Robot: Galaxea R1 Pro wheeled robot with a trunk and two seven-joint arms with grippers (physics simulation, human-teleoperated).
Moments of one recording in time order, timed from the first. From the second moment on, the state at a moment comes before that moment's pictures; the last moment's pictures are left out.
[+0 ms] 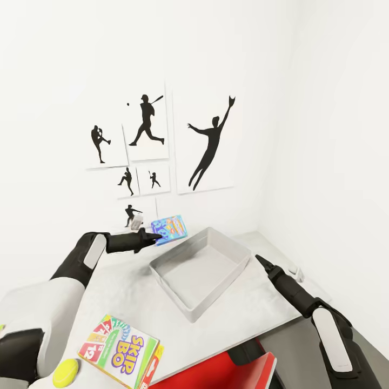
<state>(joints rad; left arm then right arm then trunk) -0.94 0.10 0.11 -0.72 0.48 1.03 -0.63 -0.32 -0.04 -0.27 -1.32 -0.83 0.57 0.36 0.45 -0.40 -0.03</state>
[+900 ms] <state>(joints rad) -1.06 -0.14 0.11 -0.37 0.48 0.66 -0.25 -0.32 -0.05 -0.27 -1.44 -0.82 0.74 0.35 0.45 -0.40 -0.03</state>
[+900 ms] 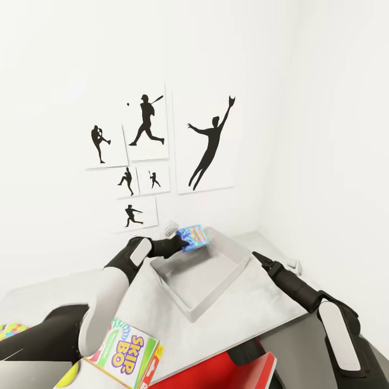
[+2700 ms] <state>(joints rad) -1.05 -0.17 0.10 -0.11 0.49 0.43 -0.31 -0.29 -0.04 -0.34 -1.45 -0.83 0.73 0.37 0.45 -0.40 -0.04</state>
